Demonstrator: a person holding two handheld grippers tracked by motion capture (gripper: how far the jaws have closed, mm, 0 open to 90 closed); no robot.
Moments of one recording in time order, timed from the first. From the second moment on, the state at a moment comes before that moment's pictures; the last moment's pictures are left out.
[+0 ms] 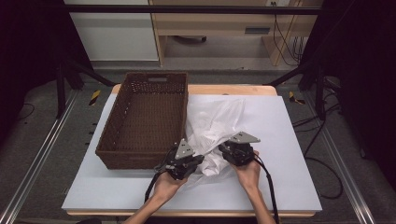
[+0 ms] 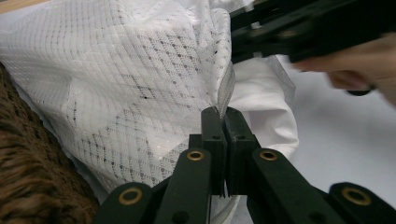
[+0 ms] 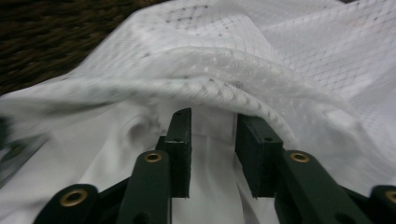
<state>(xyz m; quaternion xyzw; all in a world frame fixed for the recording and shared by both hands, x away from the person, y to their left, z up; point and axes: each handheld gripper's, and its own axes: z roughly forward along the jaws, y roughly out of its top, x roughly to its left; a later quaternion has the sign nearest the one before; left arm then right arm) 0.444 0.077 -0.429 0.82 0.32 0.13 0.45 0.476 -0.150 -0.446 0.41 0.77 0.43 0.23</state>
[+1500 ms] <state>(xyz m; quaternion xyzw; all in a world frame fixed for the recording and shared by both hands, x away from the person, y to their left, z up) 0.444 0.073 -0.426 0.84 0.30 0.12 0.44 0.497 -0.143 -0.470 0.46 0.74 0.41 0.26</state>
